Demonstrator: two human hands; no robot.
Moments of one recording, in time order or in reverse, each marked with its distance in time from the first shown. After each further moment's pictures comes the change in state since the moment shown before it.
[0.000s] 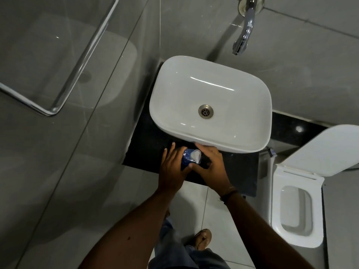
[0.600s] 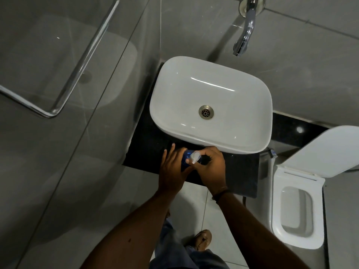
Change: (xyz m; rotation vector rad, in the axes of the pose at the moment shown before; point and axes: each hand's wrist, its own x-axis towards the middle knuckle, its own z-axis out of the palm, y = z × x) left_hand -0.002 0.003 -0.001 0.027 0.045 0.028; right_hand 0.008 -0.006 0.014 0.084 0.204 0.042
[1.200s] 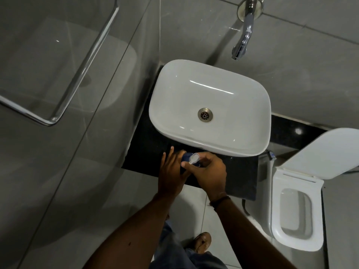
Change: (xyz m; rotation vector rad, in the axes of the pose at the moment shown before) left_hand 0.002 0.000 0.002 0.032 -0.052 -0.063; right_hand -0.013 -0.017 0.000 0.023 0.028 0.187
